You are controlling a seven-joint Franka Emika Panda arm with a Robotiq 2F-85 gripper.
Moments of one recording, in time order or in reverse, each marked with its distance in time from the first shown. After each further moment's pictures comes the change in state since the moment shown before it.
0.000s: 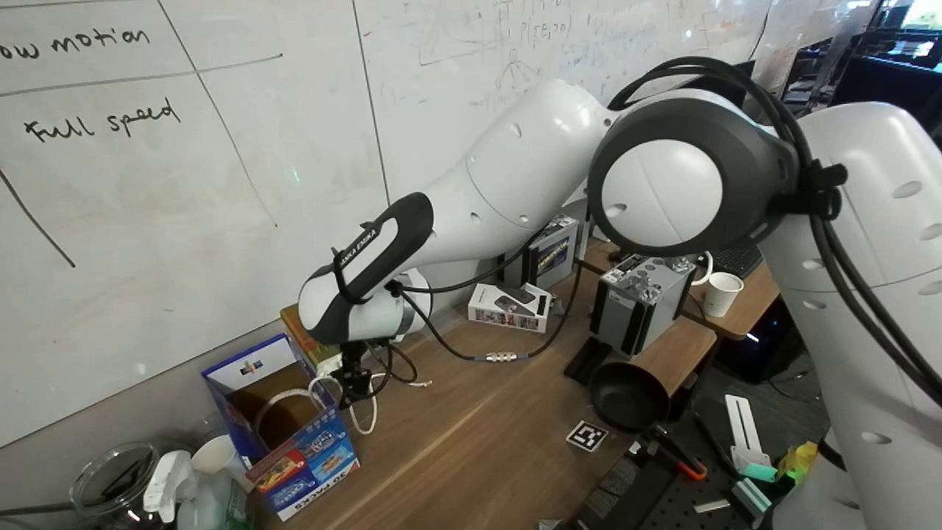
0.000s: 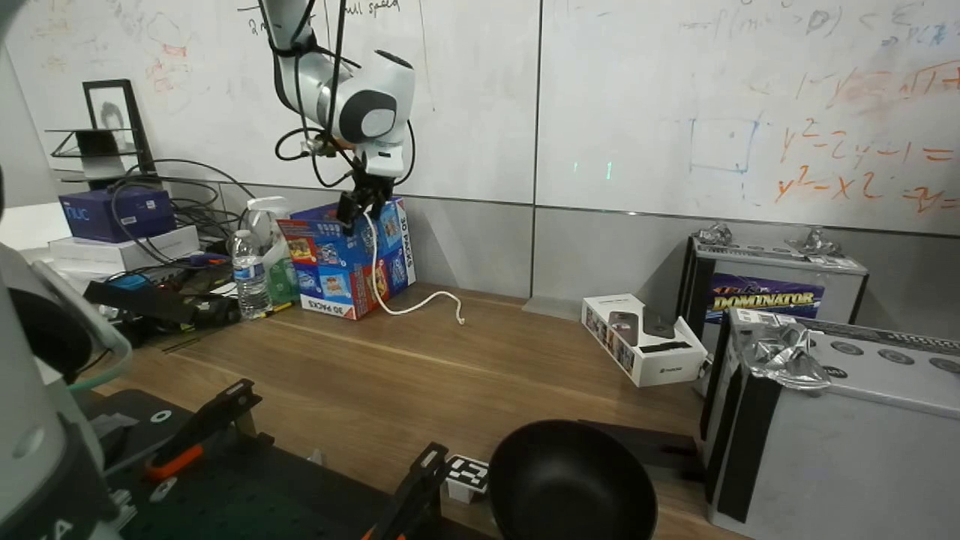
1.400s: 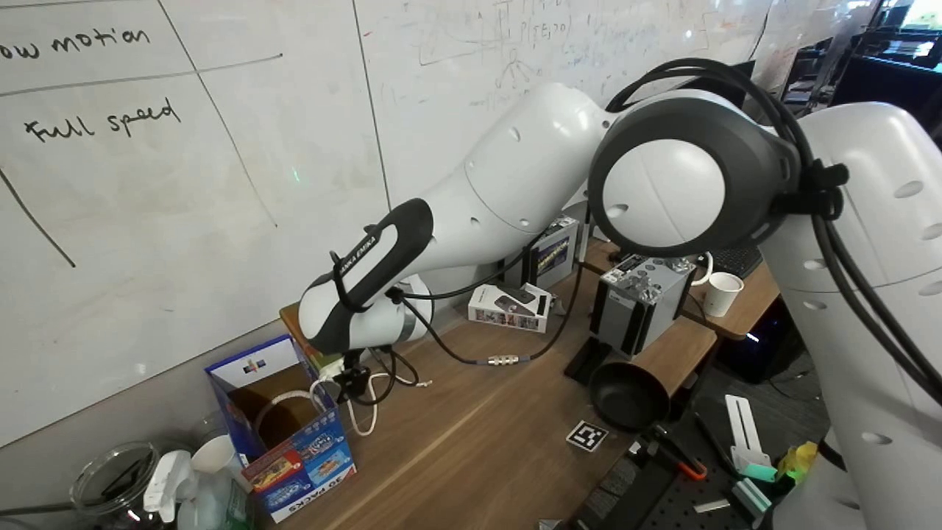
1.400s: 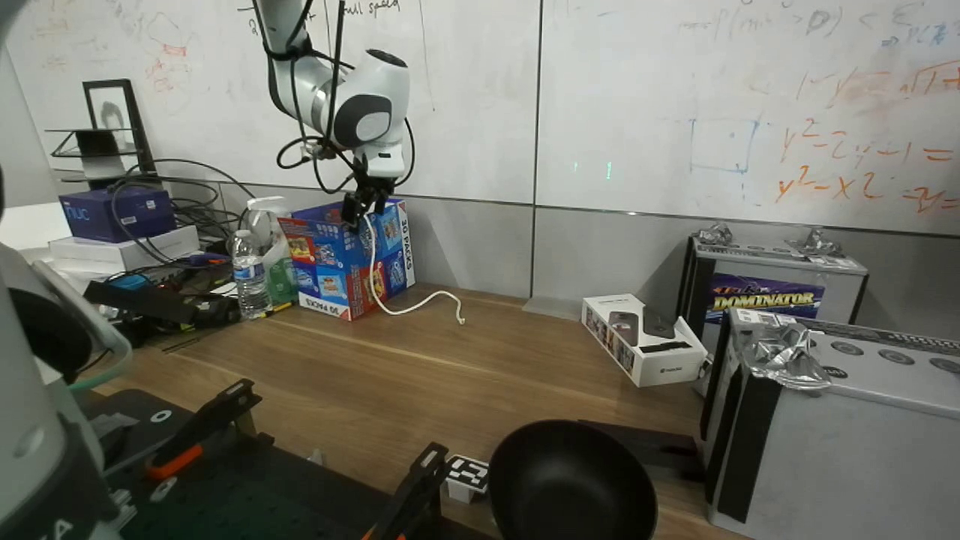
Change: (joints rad) arm 0.003 0.000 0.009 -0.023 0.001 0.115 -0.048
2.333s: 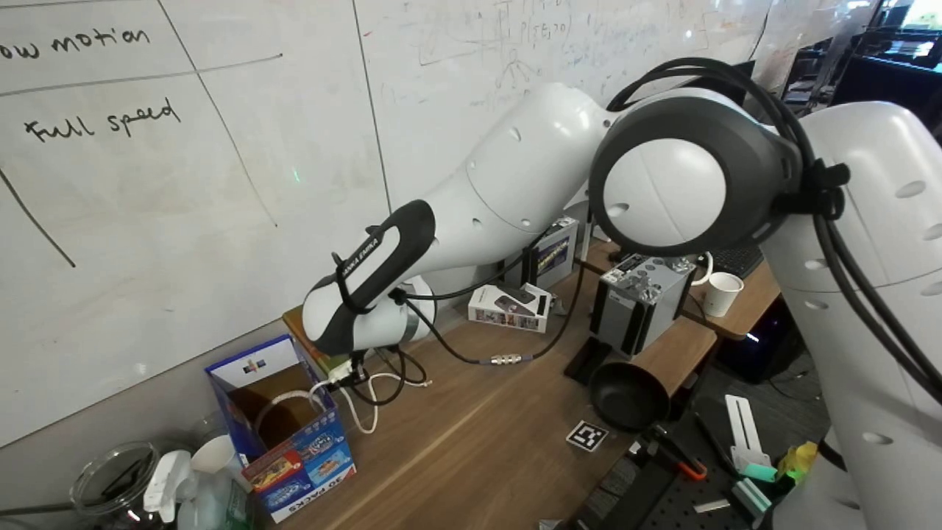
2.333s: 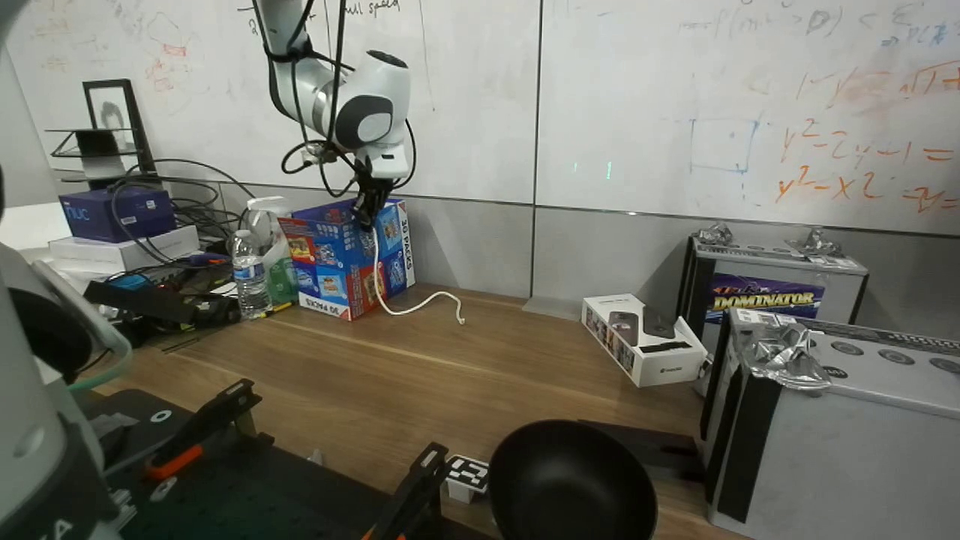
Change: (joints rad) arm 0.002 -0.005 -0.008 -0.012 -0.011 0.001 -0.055
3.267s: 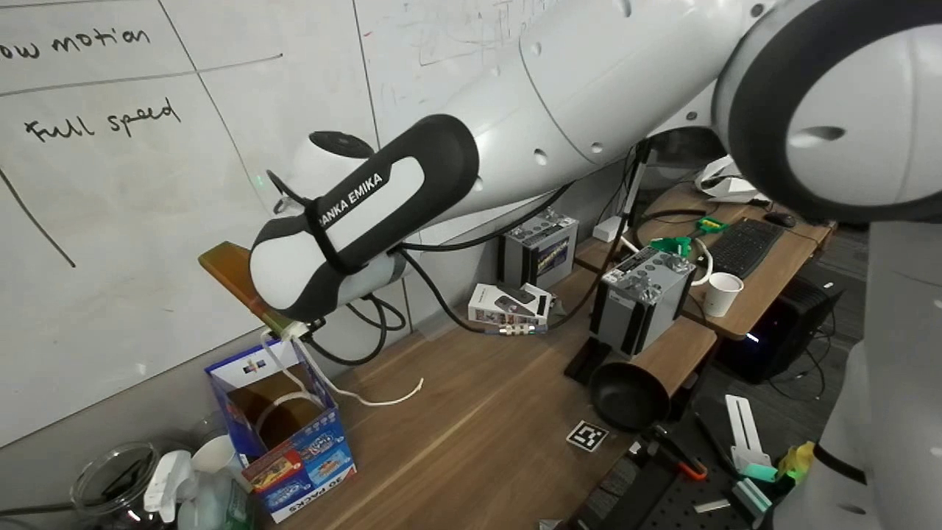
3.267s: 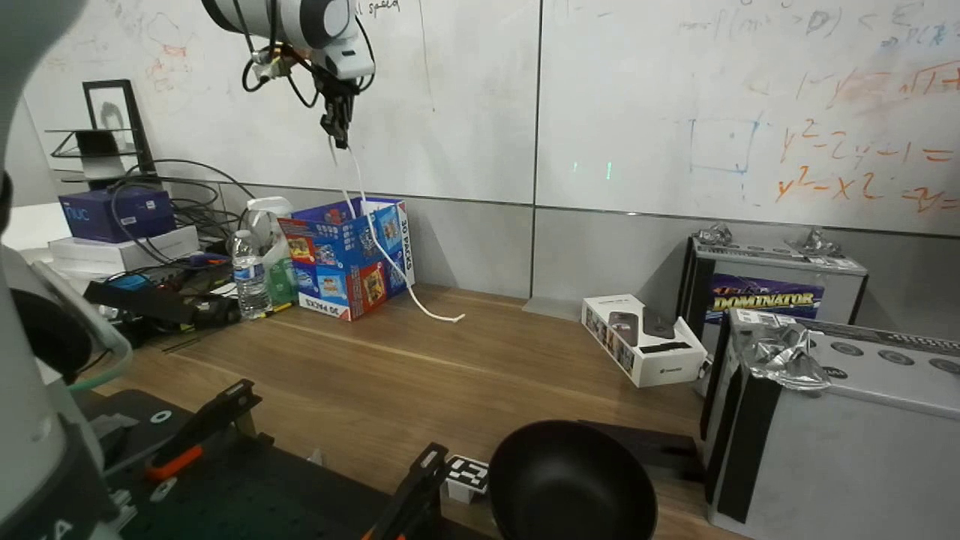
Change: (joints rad) arm 0.156 -0.300 -0.090 -0.059 -0.245 -0.034 0.107
